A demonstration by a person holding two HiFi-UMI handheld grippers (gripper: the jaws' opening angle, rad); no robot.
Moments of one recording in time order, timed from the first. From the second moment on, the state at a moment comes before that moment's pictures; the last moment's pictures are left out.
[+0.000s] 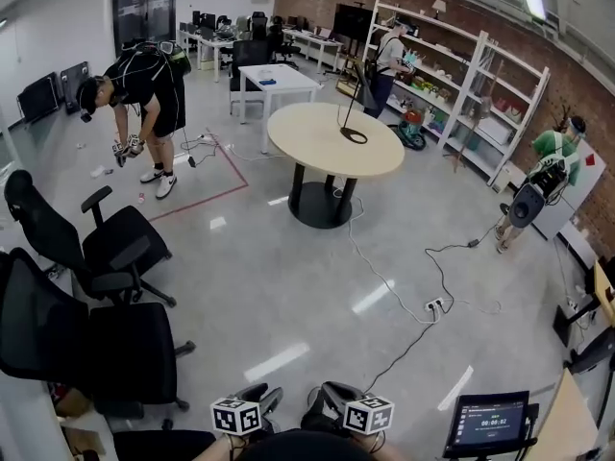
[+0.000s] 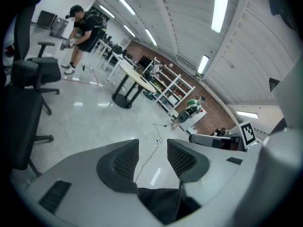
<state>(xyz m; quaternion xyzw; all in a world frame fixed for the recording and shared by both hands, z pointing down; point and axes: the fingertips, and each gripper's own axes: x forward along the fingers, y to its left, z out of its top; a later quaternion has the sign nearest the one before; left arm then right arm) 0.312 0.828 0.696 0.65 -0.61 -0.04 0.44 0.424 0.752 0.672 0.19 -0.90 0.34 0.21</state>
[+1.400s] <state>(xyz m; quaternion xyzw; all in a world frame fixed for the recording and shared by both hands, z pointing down) 0.296 0.589 0.677 0.65 -0.63 0.00 0.44 0.404 0.501 0.681 0.18 -0.89 0.38 0.19</state>
